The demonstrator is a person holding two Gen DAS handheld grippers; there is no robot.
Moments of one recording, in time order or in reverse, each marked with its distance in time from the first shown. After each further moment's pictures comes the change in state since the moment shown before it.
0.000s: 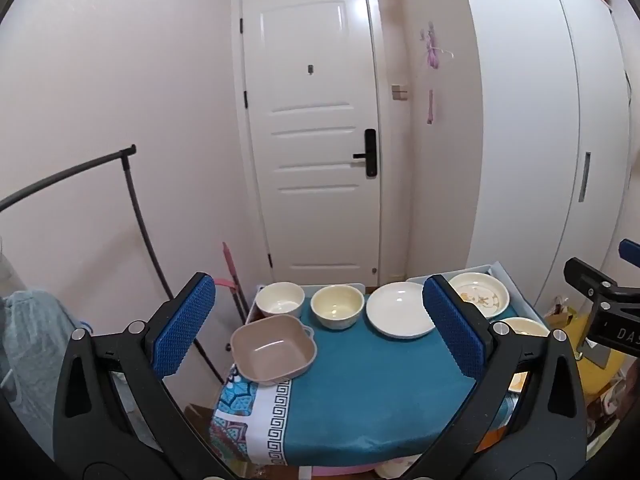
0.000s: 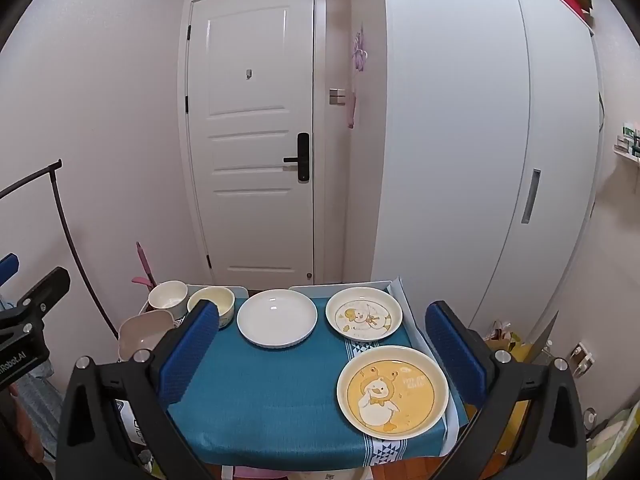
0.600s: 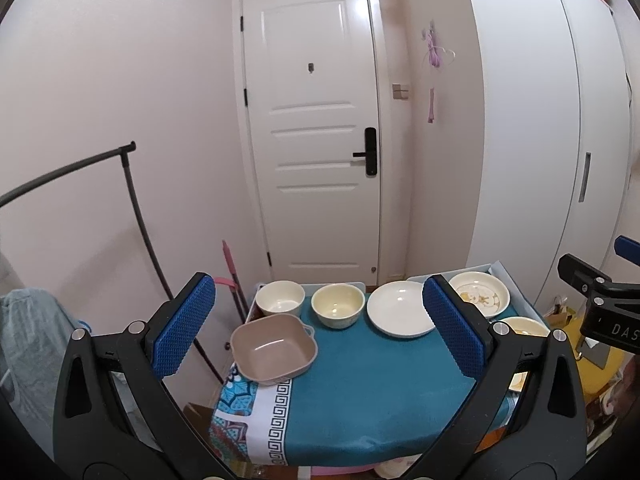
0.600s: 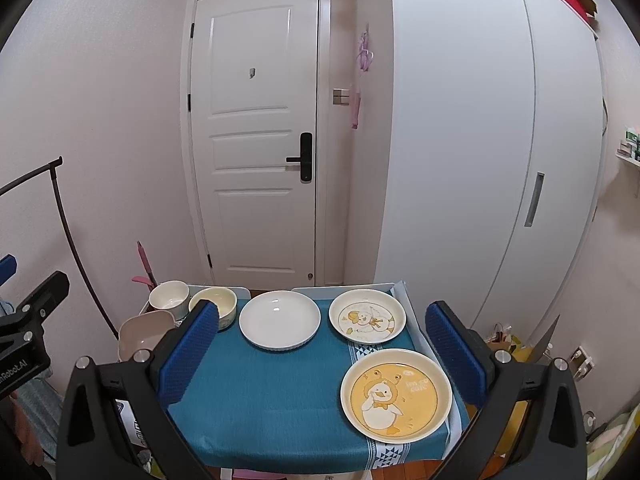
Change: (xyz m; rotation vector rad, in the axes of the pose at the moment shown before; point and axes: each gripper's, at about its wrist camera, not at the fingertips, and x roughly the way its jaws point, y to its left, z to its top) left arm 0.005 0.009 0.003 -0.013 0.012 -0.016; right arm 0.003 0.002 0.004 -0.011 0.006 0.005
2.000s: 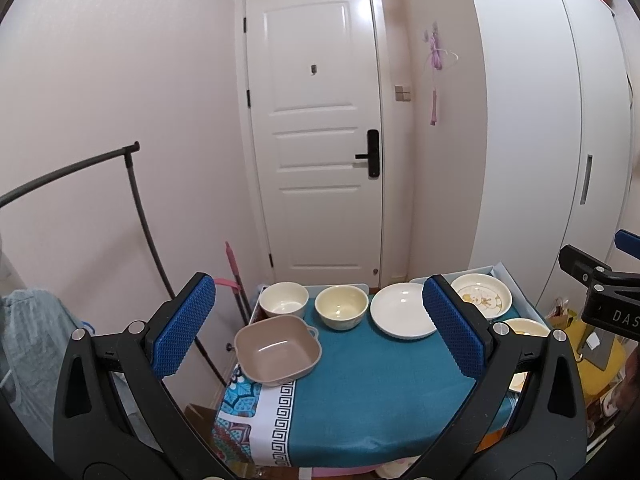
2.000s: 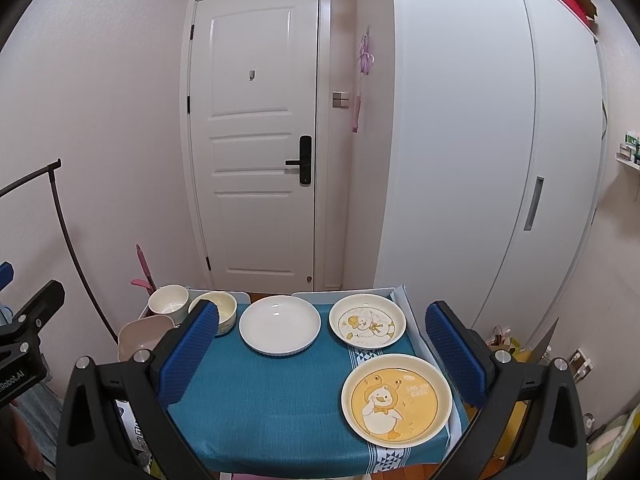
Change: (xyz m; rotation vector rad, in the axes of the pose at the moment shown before) left arm -0.003 0.002 -0.003 0.003 -0.008 0.009; right arm 0.002 0.005 0.003 -0.010 -0.010 -0.009
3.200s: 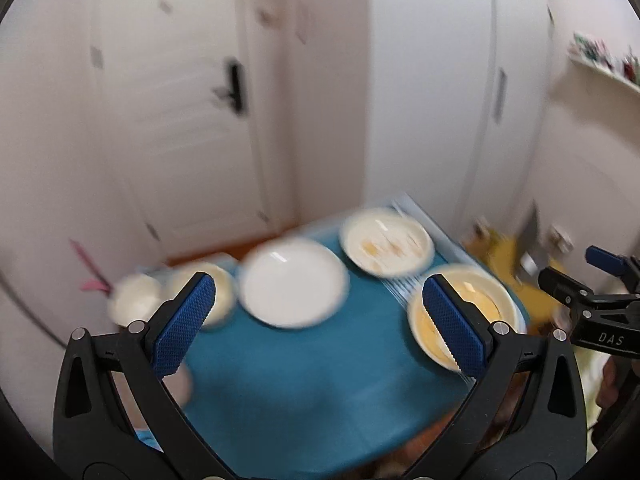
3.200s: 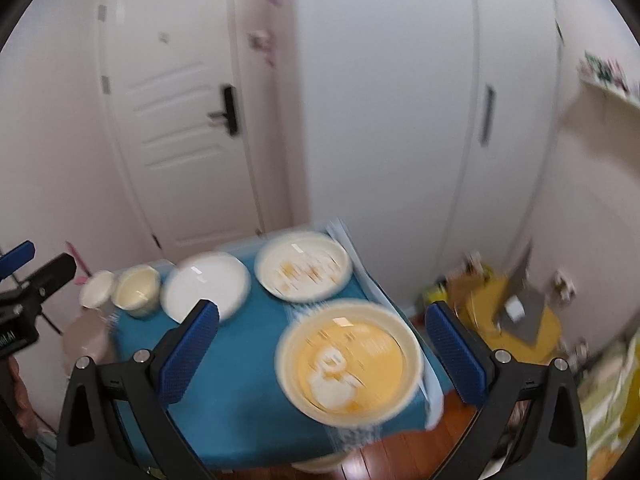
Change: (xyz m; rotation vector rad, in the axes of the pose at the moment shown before) left arm 0.174 -0.134 -0.014 0.208 0.302 -0.471; right arm 0.091 -0.091 -0.055 0.202 0.232 -0.178
